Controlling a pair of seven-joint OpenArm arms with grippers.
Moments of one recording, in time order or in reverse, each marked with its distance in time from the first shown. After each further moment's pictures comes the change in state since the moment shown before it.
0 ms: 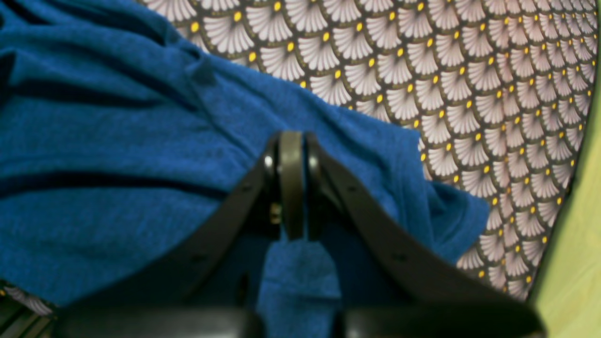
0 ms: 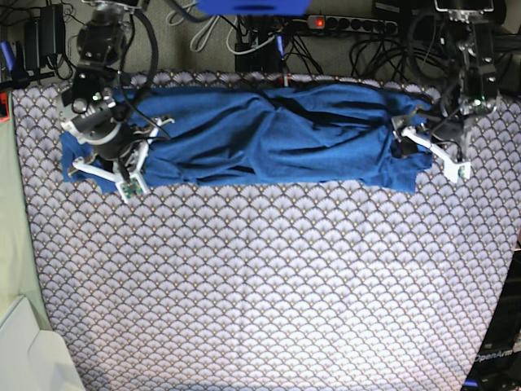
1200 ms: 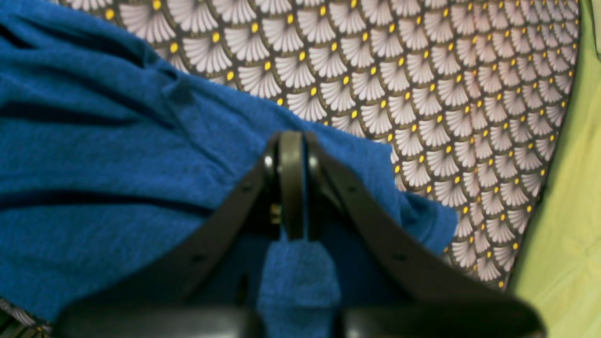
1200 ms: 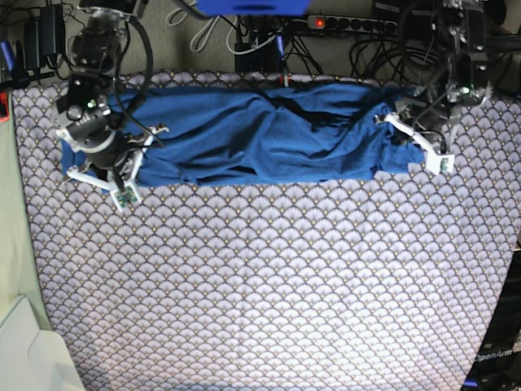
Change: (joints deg) left arm 4.8 0.2 3.9 9.8 0.2 0.7 1.8; right arm 1.9 1.1 0.3 0.0 0.0 0.0 -0.2
